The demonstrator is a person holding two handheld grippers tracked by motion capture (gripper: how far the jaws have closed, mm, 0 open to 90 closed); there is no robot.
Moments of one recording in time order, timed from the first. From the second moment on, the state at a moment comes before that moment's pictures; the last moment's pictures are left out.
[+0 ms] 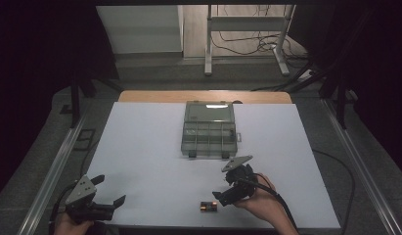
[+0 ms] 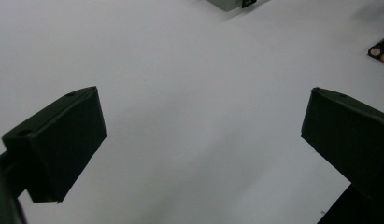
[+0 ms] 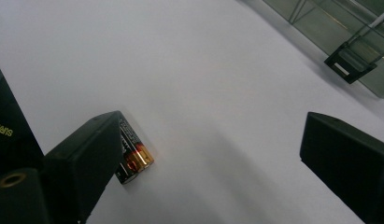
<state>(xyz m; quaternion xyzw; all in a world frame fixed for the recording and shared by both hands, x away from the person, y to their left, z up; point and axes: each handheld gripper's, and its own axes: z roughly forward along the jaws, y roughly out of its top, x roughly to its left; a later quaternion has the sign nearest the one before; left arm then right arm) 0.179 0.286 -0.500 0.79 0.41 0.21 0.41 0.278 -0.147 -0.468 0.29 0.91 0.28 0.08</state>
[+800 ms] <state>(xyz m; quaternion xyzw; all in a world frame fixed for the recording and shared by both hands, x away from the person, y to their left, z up) 0.179 0.287 -0.500 0.79 0.41 0.20 0.41 0.263 -0.108 -0.488 0.20 0.95 0.24 0.02</state>
